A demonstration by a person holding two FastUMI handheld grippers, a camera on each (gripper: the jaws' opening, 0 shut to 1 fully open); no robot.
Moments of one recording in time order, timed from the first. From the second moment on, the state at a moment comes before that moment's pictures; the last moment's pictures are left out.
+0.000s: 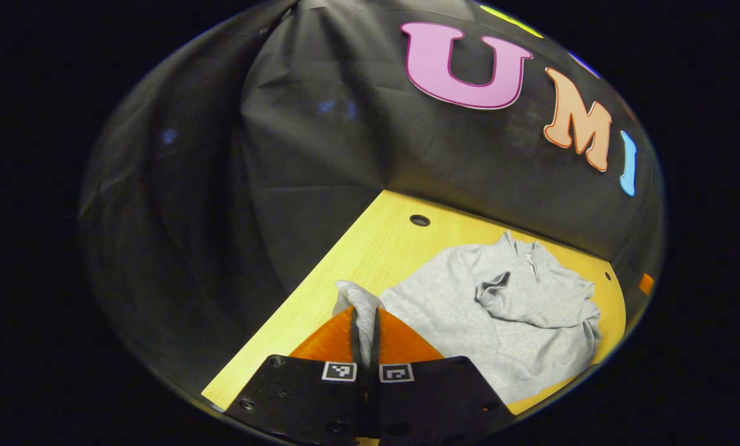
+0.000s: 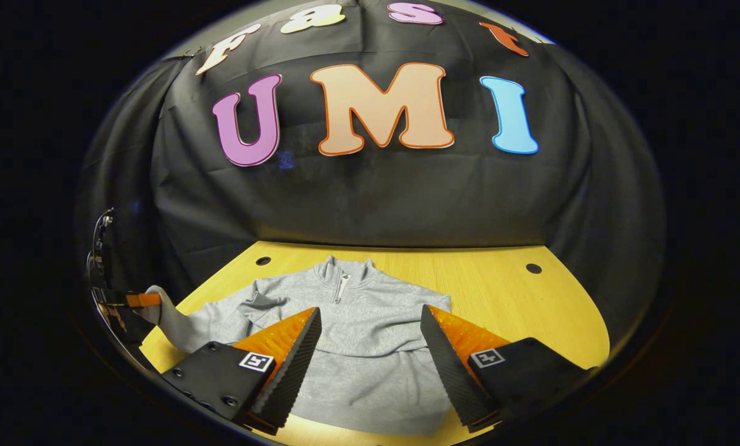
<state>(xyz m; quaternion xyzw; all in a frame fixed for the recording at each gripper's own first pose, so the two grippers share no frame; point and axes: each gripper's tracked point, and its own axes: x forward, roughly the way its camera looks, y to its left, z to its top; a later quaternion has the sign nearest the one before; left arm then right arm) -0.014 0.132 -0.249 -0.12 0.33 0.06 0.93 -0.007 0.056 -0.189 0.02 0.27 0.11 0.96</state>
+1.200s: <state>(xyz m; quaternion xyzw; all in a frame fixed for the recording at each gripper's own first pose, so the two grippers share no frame) 0.110 -0.086 -0.146 -0.08 0.25 -0.12 0.96 -0.048 -0.055 -0.192 0.05 0.28 0.04 0.96</state>
